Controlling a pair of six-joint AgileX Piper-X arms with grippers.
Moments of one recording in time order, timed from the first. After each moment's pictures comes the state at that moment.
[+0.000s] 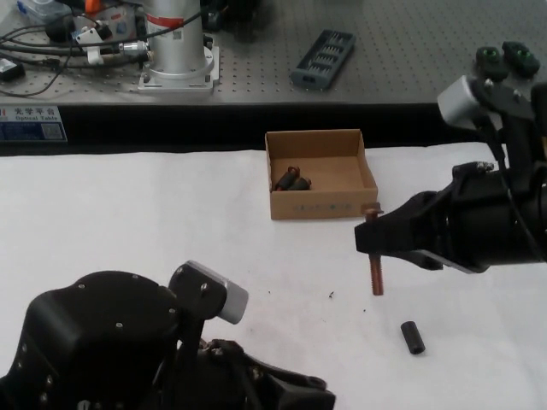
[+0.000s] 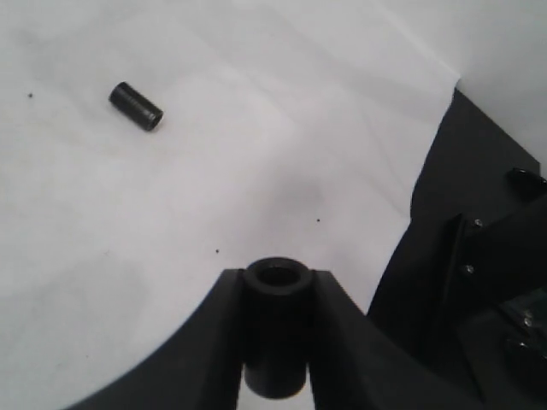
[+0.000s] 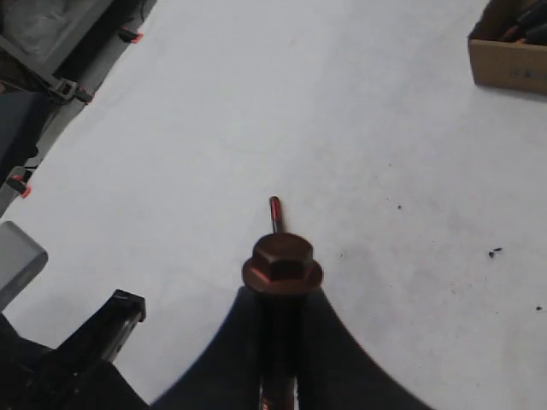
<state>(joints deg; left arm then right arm) -46.7 69.0 -24.1 -10.6 25.8 -19.3 38.3 63.5 -45.9 25.2 -20.1 18.8</state>
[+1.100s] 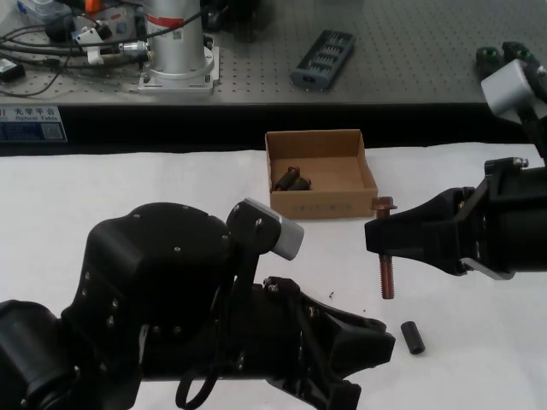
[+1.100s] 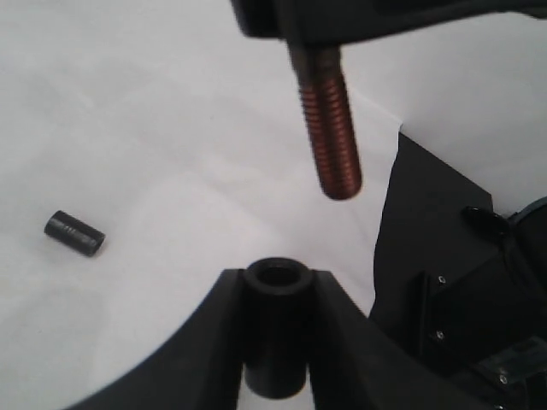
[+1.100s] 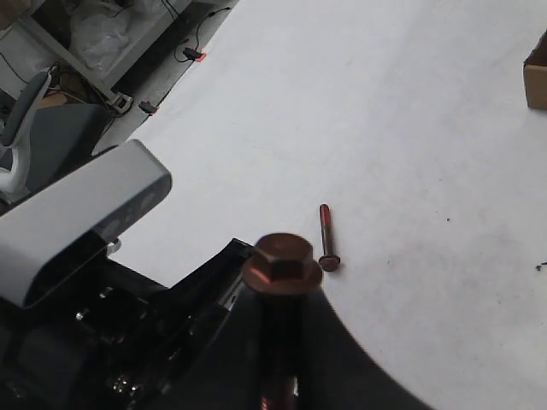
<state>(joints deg) -46.7 77.3 -34.5 -14.1 31.1 -16.7 38.3 57.4 -43.9 24.9 -24.2 19.2</state>
